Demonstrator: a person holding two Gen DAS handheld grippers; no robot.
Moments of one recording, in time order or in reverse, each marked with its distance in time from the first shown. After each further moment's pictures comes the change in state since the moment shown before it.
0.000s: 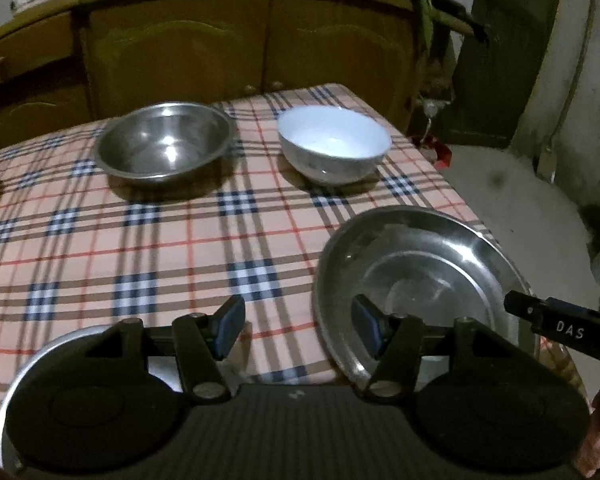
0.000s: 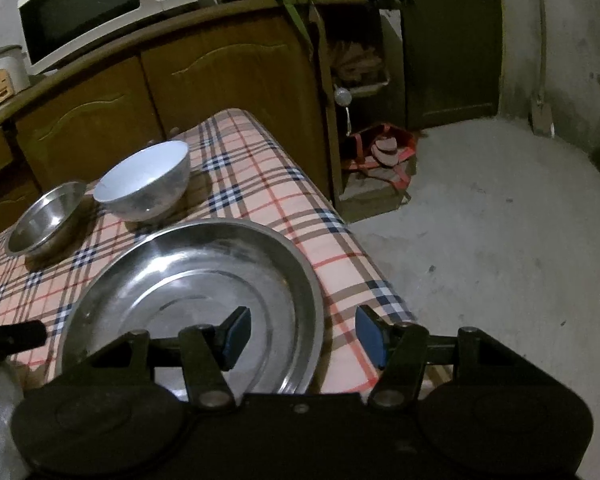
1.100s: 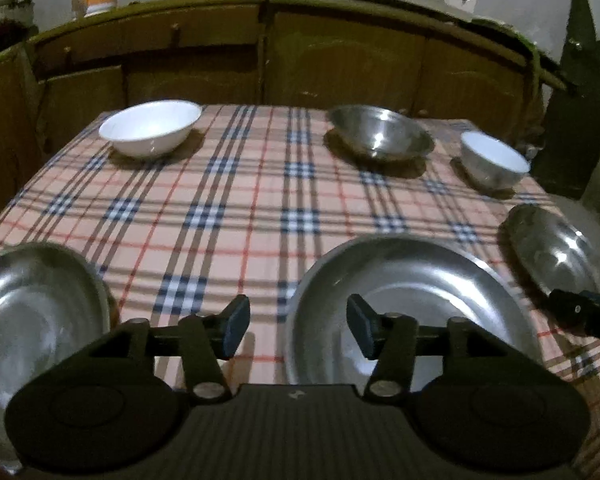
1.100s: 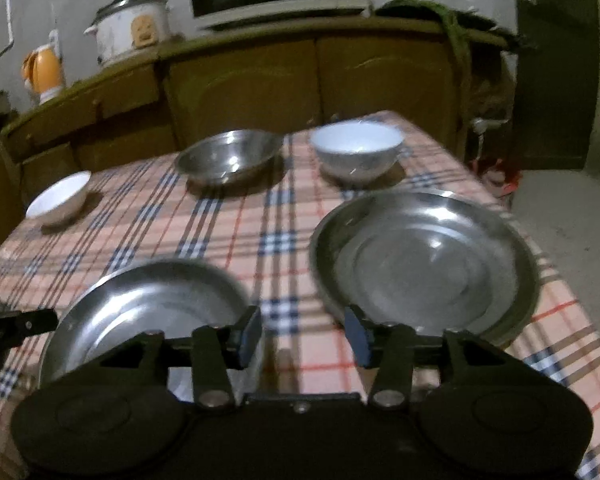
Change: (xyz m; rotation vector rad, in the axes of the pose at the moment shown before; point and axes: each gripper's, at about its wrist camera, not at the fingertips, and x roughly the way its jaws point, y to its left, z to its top) left arm -0.114 0.138 -0.082 -0.161 -0.100 0.215; right arm -0.079 0.140 -0.070 -0.221 -0.046 0.199
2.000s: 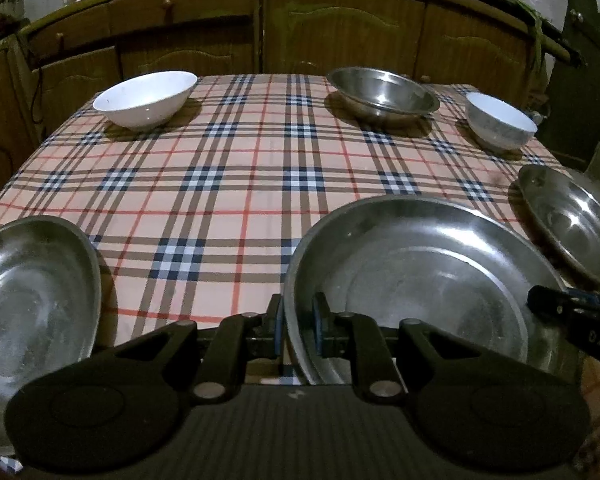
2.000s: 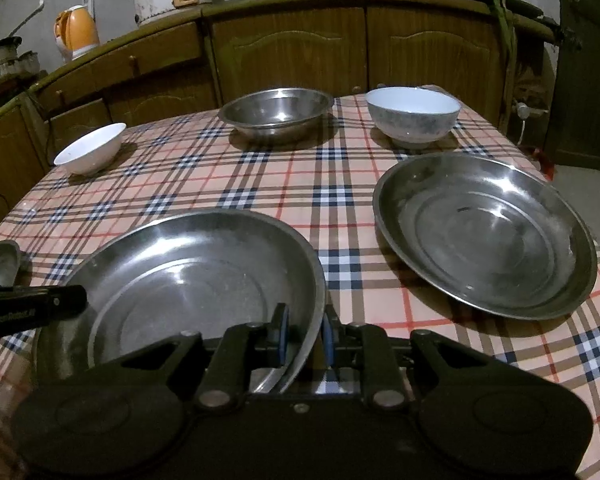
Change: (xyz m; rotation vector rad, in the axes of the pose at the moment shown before) left arm 0.018 0.004 -0.021 0.033 0.083 0.024; right arm 0.019 0.037 -0.026 -0.086 0.100 0.078
